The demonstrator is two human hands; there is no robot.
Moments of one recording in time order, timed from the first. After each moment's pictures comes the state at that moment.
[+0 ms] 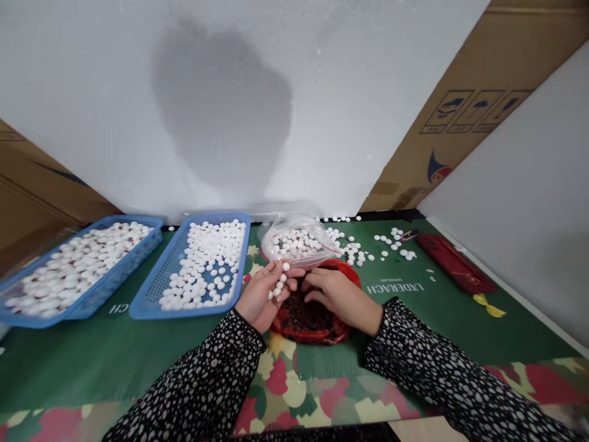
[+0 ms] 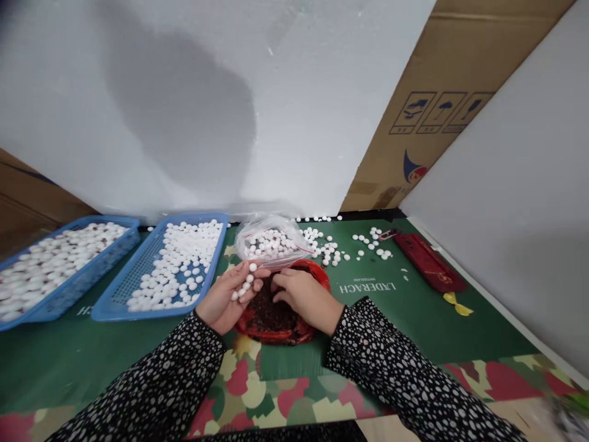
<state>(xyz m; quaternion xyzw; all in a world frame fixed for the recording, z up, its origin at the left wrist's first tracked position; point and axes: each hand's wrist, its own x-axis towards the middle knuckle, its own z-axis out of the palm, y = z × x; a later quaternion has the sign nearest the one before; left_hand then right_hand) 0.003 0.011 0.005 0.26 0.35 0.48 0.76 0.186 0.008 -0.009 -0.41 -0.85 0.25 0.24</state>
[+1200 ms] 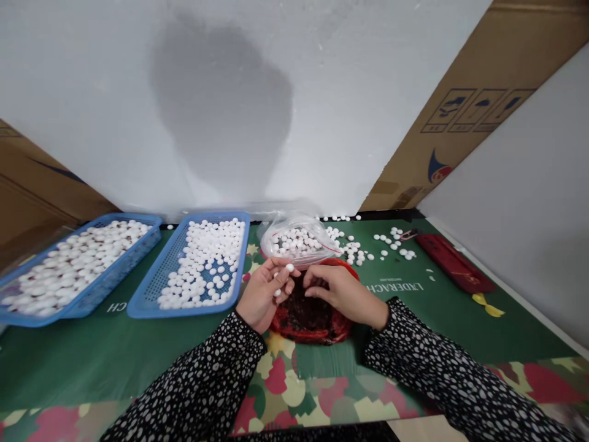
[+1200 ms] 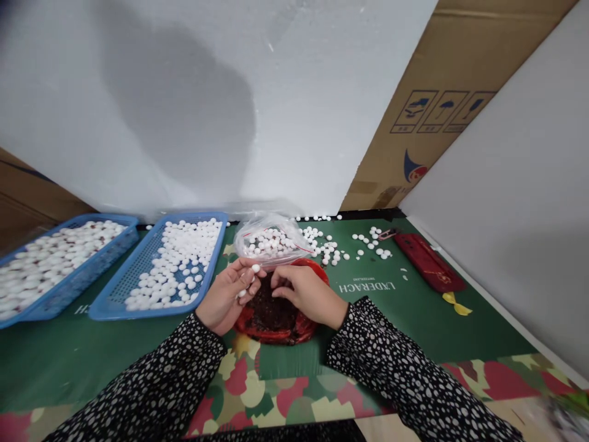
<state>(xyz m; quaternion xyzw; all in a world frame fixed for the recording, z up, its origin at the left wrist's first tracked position) 0.005 0.009 0.000 0.38 0.34 0.49 0.71 0.190 0.007 0.000 -0.41 -0.78 0.35 0.31</state>
